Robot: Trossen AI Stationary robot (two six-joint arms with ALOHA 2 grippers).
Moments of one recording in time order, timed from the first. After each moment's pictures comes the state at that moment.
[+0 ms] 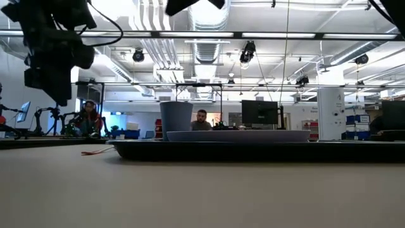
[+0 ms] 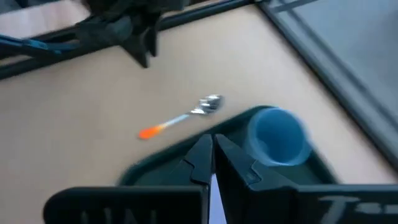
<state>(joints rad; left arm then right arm) 0.24 0.77 0.61 -0.95 0.10 -0.66 0.13 2.11 2.31 -1.07 0.41 0.39</state>
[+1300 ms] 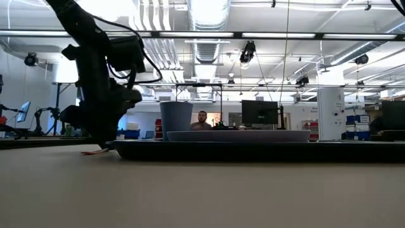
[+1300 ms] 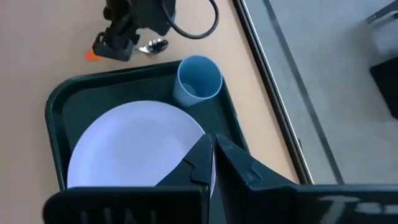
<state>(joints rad) 0.20 1.52 0.66 -0.47 0.04 -0.89 0.13 1.91 2.31 -1.45 0.46 0.21</state>
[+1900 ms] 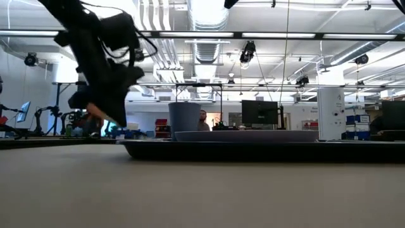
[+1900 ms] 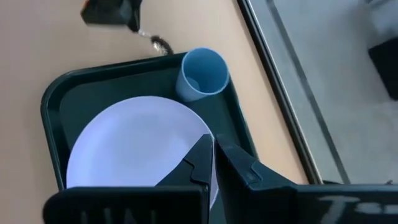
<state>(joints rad) 0.19 1.24 0.65 -0.45 -0.10 -0.86 0.13 1.91 2.25 -1.46 0.47 0.28</state>
